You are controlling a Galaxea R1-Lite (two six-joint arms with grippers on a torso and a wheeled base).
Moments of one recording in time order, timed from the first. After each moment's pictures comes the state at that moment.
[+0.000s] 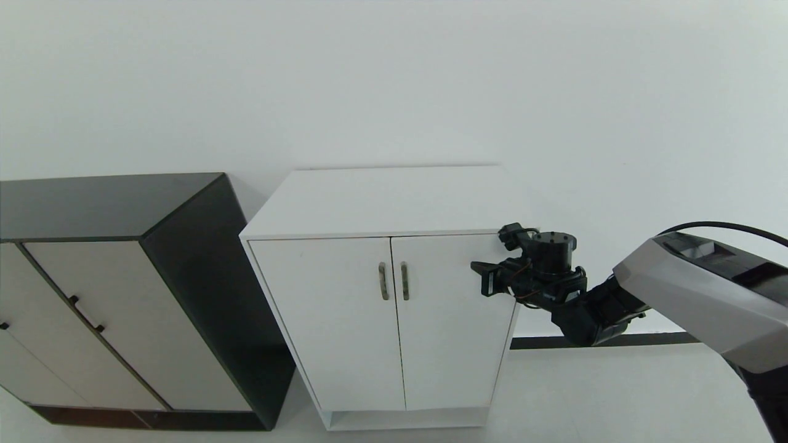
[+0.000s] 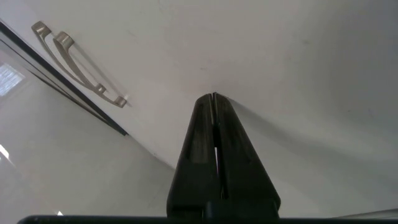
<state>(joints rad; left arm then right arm) 0.00 0.00 0.00 0.00 -0.04 0.02 0.39 2.39 -1.28 -0.94 0.24 0.09</state>
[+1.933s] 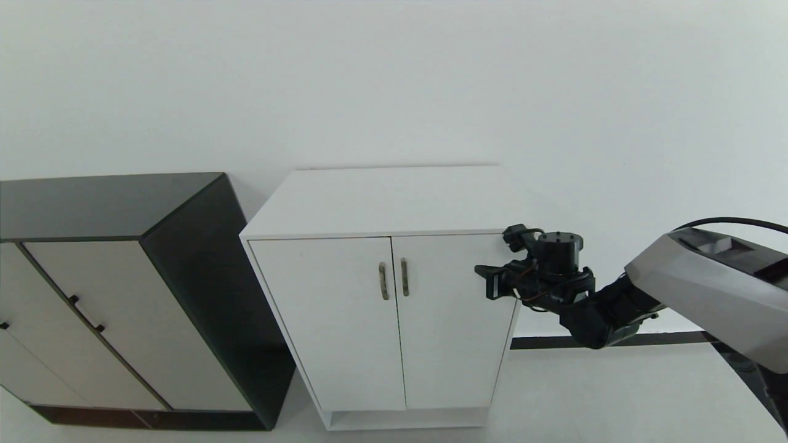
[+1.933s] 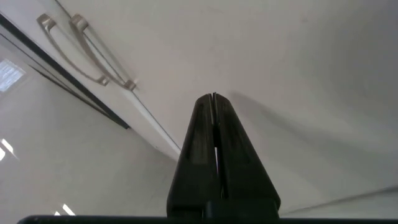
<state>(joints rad) 0.00 0.00 0.00 0.00 -0.04 0.02 0.39 2.33 -1.19 -0.92 0.24 0.09</state>
